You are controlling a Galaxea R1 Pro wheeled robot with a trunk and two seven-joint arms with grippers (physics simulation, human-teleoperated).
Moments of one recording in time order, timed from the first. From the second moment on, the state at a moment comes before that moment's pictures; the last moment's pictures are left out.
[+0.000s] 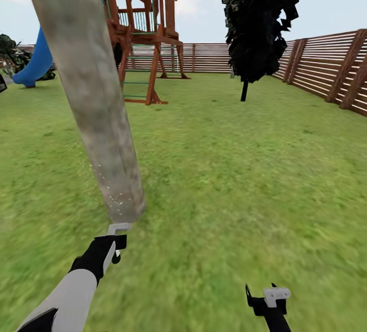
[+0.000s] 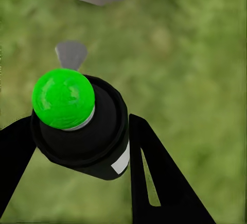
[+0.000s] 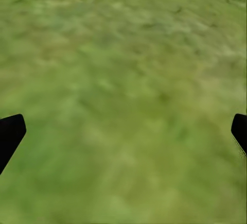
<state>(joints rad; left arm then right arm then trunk) -0.74 -0.06 0.46 -0.50 -0.39 0.39 0.02 -0.42 -0.07 -0.13 -0.13 0.24 -0.69 -0.08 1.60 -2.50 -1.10</state>
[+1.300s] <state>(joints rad) -0.84 -0.12 0.44 -0.55 -0.38 0.46 0.02 -0.42 -0.07 -0.13 -0.13 0.24 -0.69 -0.08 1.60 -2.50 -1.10</state>
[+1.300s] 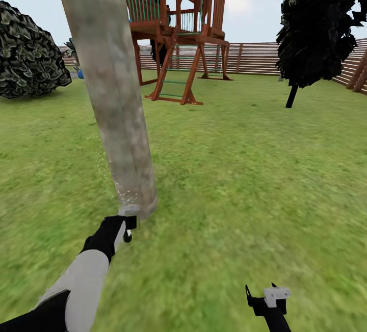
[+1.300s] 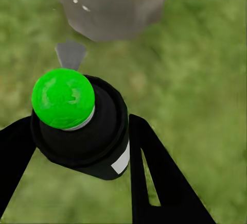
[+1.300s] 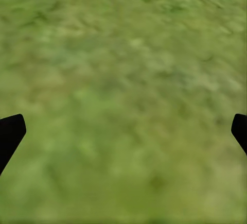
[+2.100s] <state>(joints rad) -0.84 -0.15 0.27 -0.86 -0.35 0.66 0.01 -0.42 -0.07 -0.13 -0.13 0.24 -0.69 -0.08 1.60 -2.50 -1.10</state>
